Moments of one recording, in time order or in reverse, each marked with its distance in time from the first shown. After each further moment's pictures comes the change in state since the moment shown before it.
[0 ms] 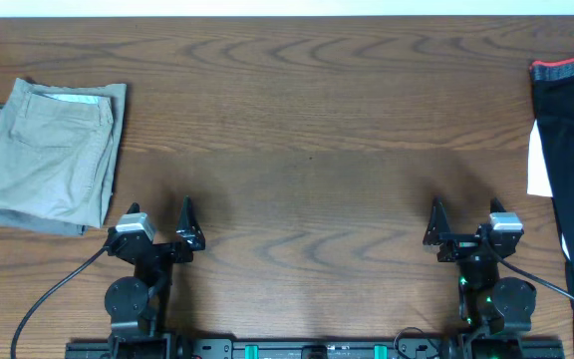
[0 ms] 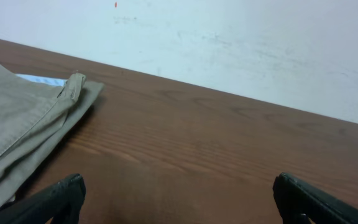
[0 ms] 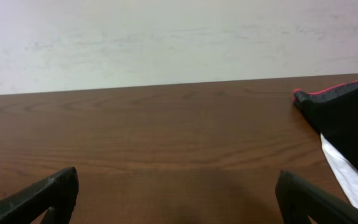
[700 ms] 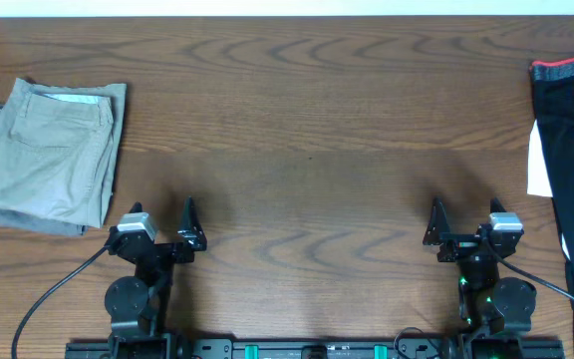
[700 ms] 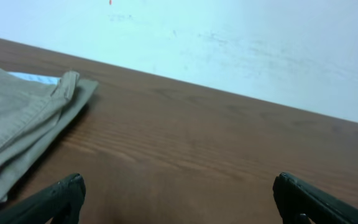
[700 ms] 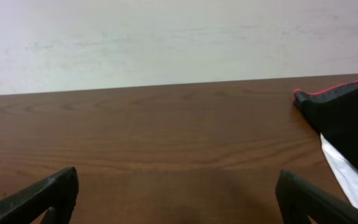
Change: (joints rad) left arm 0.000 0.003 0.001 0.009 0.015 -0.005; right arm 0.000 0.000 0.000 0.000 0.000 0.000
